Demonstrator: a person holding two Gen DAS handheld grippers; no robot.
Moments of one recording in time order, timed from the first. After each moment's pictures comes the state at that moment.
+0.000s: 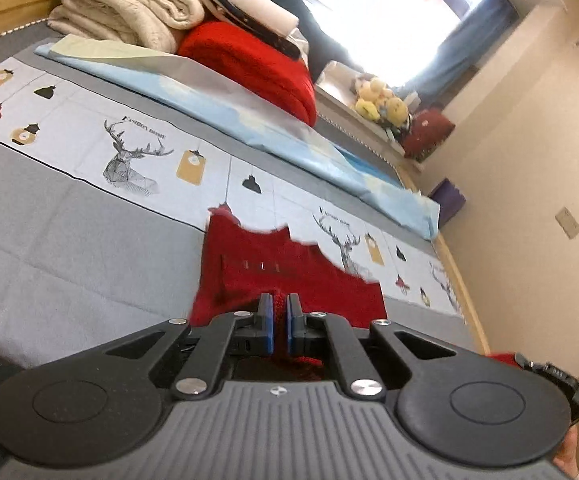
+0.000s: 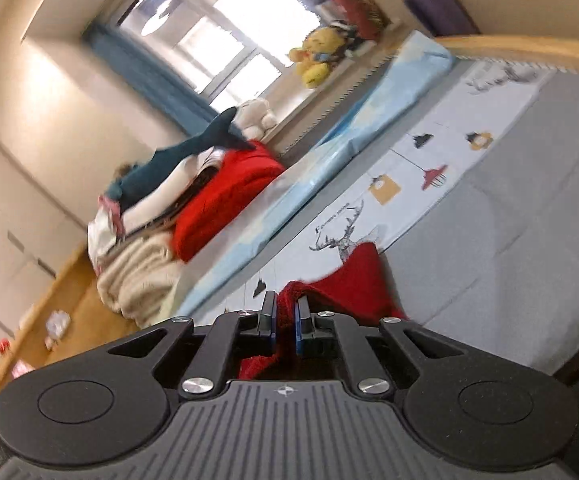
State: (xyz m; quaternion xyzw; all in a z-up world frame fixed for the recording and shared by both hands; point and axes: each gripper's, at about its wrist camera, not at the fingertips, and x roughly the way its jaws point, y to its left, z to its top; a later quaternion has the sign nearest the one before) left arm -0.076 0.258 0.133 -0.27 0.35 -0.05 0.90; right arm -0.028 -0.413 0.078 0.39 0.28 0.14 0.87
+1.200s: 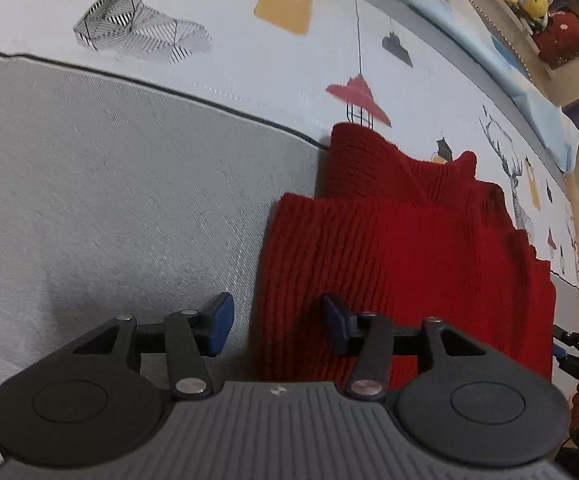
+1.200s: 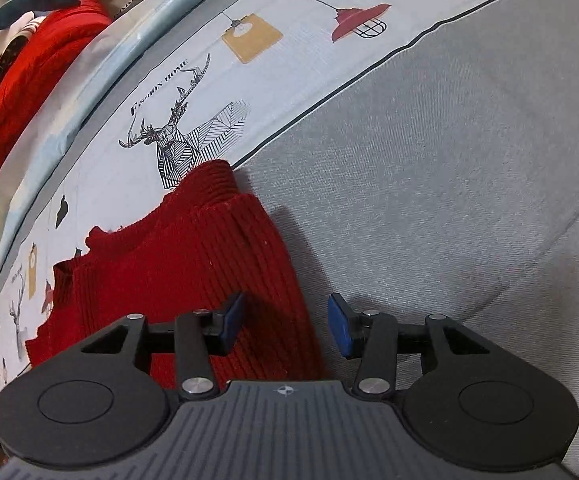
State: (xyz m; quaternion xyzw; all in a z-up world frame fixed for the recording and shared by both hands) left arm 0.198 0.284 -0.108 -0.25 0.58 0.01 0.77; right arm 0.236 -0.346 -0.103 0.28 0.54 0.02 0.79
